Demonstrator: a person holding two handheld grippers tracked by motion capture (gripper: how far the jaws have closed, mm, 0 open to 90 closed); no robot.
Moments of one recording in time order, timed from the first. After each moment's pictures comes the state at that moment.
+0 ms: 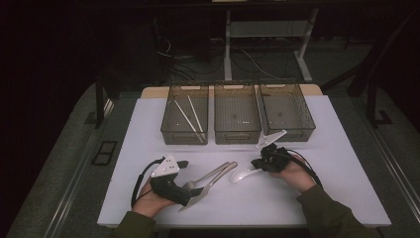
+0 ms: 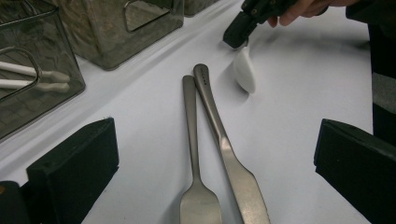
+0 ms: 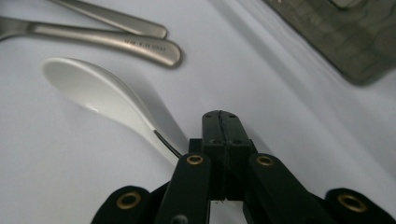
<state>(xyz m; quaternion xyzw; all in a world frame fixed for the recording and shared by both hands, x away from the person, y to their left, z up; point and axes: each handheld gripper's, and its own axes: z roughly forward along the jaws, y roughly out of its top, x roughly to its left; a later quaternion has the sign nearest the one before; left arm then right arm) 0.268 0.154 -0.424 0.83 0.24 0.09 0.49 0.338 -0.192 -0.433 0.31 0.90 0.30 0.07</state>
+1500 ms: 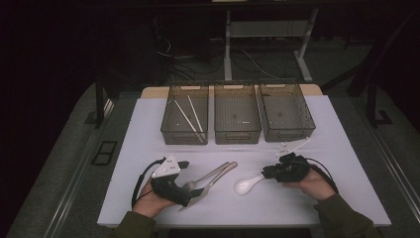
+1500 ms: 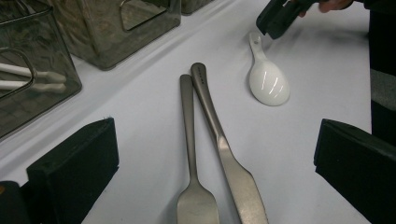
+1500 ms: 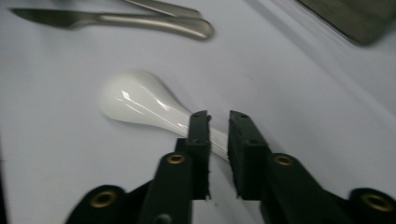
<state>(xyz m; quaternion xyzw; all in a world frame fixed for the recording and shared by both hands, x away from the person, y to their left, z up) 0.267 0.152 -0.424 0.84 0.24 0.09 0.49 0.307 -0.232 -0.426 0.29 0.88 0.36 0.02</state>
